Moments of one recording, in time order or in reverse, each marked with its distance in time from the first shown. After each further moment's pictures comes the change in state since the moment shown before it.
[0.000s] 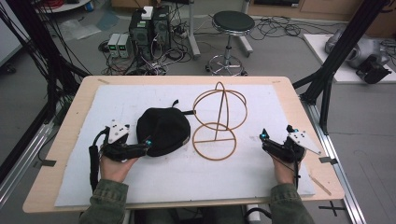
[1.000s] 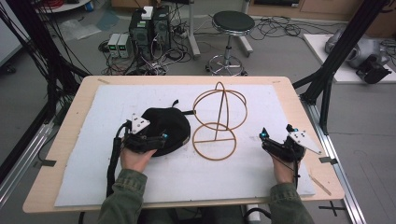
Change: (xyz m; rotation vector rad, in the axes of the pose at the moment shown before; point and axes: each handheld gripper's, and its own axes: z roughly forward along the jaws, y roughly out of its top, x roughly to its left) left arm -0.025 0.009 0.050 0.021 0.004 -0.016; right arm 0.000 0.002 0.001 -0.015 0.004 0.009
